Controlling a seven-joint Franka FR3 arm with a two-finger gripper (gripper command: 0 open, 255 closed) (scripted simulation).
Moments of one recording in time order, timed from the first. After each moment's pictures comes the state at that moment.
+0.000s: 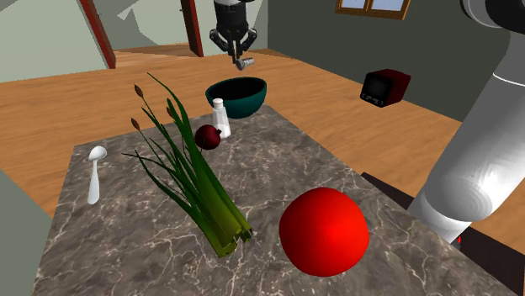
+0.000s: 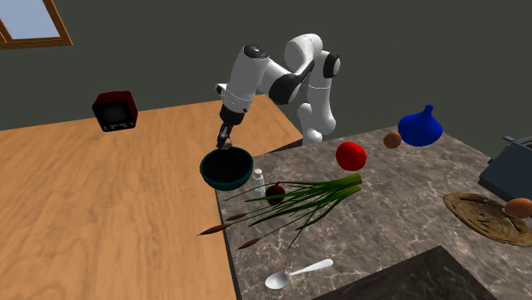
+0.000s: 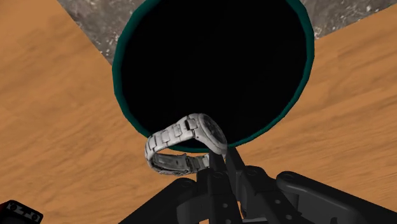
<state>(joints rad) -0.07 0.03 0.43 -1.60 -0.38 1.82 1.11</state>
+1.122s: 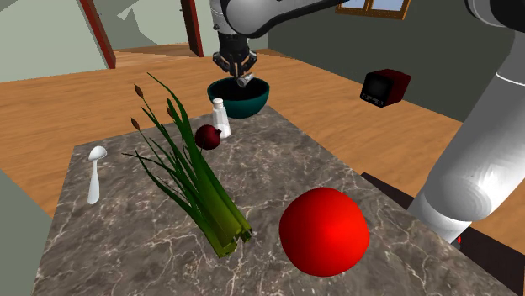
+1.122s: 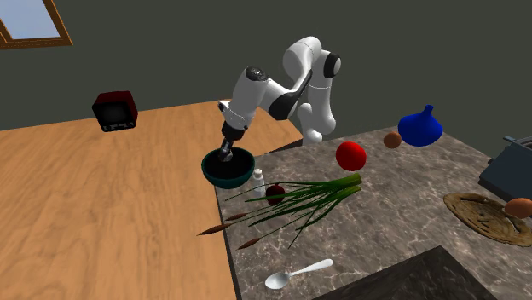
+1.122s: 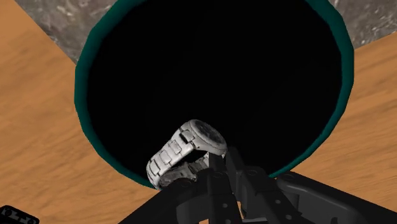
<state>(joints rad) -0.08 0.01 0.42 -1.77 -0.39 1.98 1.16</state>
